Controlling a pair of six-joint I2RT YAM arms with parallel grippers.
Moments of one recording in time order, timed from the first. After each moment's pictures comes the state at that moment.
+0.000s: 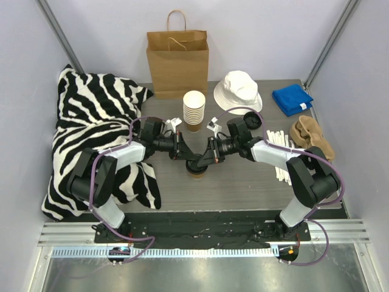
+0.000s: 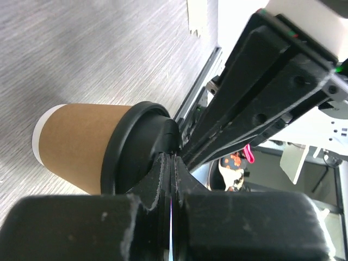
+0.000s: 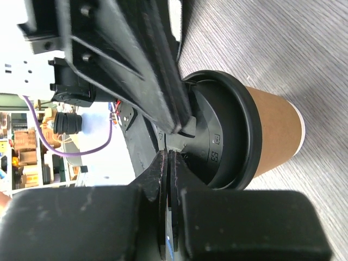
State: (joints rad) left arm -0.39 1.67 0.87 0.11 0.97 -0.79; right arm 0.50 1.64 0.89 0.04 -0.91 0.46
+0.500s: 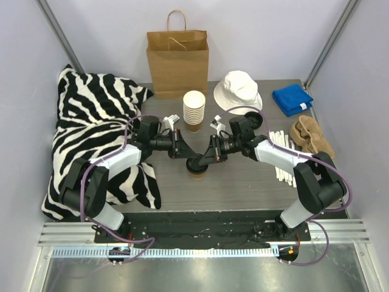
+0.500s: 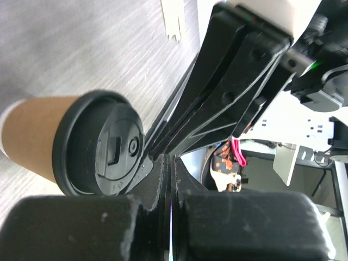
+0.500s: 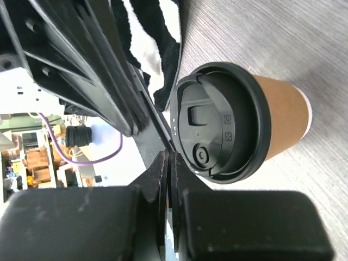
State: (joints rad) left arm -0.40 1.54 0.85 0.13 0.95 -0.87; right arm 0.51 1.57 0.92 -0.07 -0.86 0.54
